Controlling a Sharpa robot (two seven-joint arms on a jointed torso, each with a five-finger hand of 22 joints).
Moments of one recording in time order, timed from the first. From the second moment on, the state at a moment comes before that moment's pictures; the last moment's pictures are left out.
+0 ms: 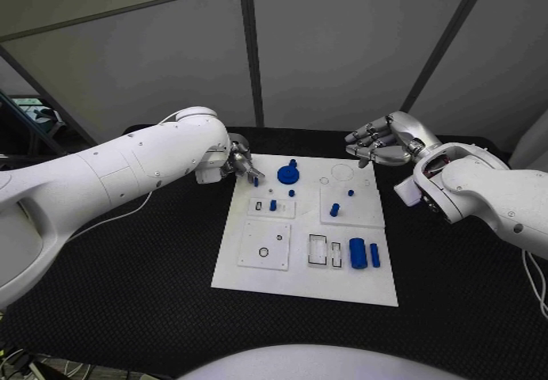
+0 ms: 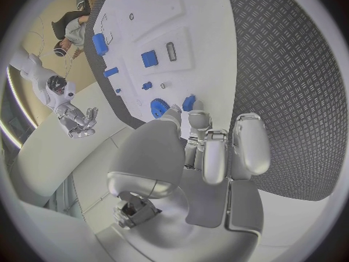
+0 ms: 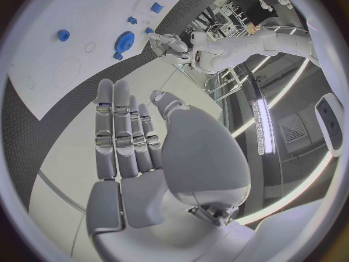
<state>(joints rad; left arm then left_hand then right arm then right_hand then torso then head) 1.28 -0.53 0.05 1.01 -1.10 0.32 -0.50 1.25 0.05 0.02 0.26 0.15 0.91 0.09 0.47 0.48 1.21 0.01 1.07 0.88 1.46 -0.05 1.54 1.31 0.13 1.41 0.06 1.32 1.30 1.20 -0.82 0.06 1.47 -0.91 -0.41 0.04 1.39 -0.13 0.28 0.16 0.41 1.00 0.18 0.09 0.07 1.14 0.10 0.22 0.12 1.36 0.02 0.24 0.50 0.18 1.18 0.13 0.44 0.25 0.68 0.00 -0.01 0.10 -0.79</state>
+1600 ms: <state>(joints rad) 1.27 -0.72 0.05 1.26 -0.92 0.20 -0.48 1.26 -0.12 0.53 0.16 0.27 0.90 0.08 0.59 0.51 1.24 0.00 1.06 0.87 1.46 -0.06 1.55 1.31 0.13 1.43 0.05 1.35 1.31 1.20 -0.82 0.06 1.47 -0.91 -0.41 0.04 1.39 -0.13 0.28 0.16 0.41 1.00 0.18 0.09 0.08 1.14 0.10 0.22 0.12 1.36 0.02 0.24 0.50 0.18 1.18 0.12 0.44 0.25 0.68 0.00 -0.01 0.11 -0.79</state>
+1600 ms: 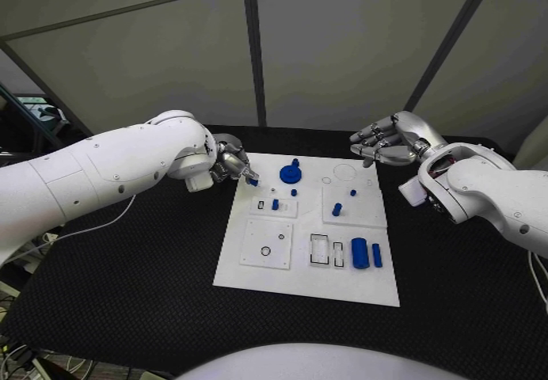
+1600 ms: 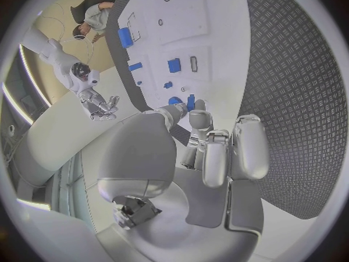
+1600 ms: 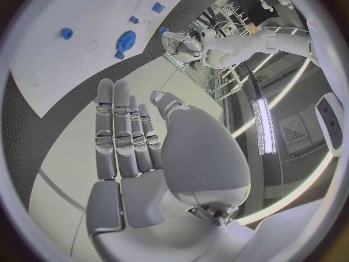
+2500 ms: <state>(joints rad) 1.18 -0.79 0.05 1.47 -0.99 0.02 -0.49 1.23 -0.15 0.57 0.14 0.33 0.91 0.06 0.61 0.52 1.27 -0.01 1.06 0.88 1.46 -0.06 1.55 1.31 0.13 1.44 0.04 1.36 1.31 1.20 -0.82 0.06 1.46 -0.91 -0.41 0.04 1.39 -0.13 0.28 0.16 0.41 1.00 0.18 0.09 0.08 1.14 0.10 0.22 0.12 1.36 0.02 0.24 0.50 0.18 1.18 0.12 0.44 0.25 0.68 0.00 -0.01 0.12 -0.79</state>
